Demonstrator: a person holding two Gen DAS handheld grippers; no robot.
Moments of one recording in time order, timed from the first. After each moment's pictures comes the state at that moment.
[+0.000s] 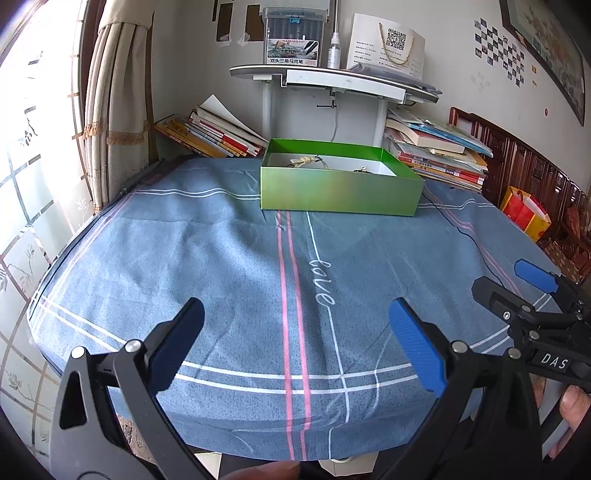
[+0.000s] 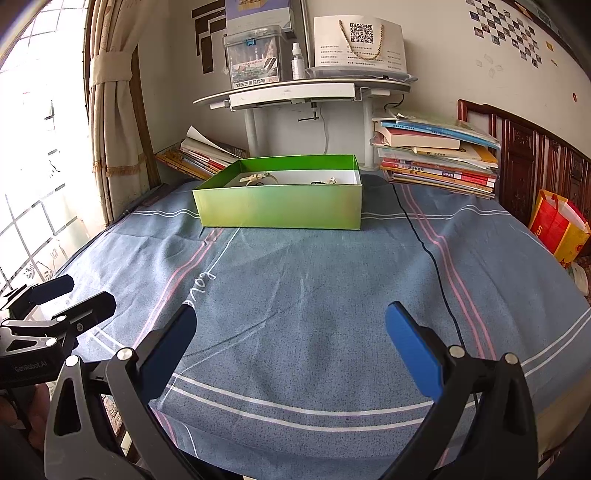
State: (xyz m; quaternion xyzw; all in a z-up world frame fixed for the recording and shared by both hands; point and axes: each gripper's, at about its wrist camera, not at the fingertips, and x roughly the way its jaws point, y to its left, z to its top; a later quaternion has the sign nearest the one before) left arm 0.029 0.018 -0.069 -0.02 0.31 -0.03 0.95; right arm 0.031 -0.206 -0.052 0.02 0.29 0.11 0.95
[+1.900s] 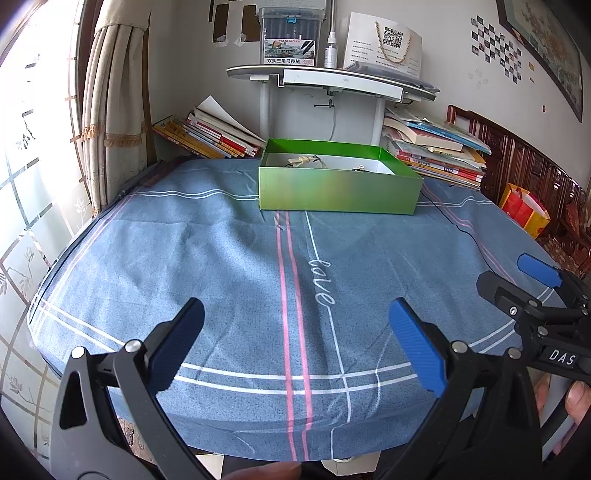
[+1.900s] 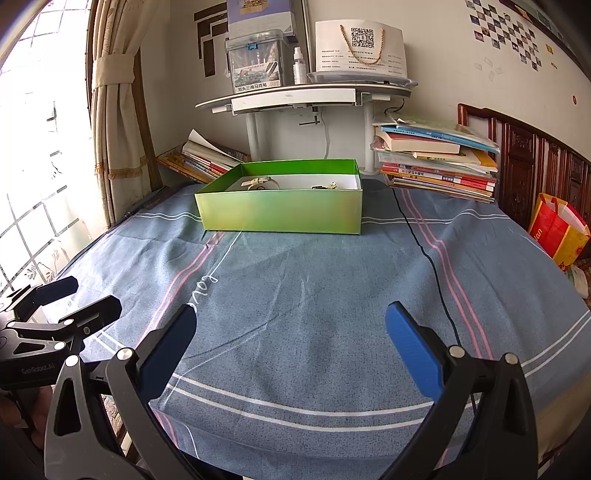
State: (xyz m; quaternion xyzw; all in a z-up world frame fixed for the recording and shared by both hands) left arm 0.030 0.017 -0.071 -0.01 0.31 -0.03 0.95; right arm 0.027 -0.207 -0.049 0.02 0.28 0.11 0.95
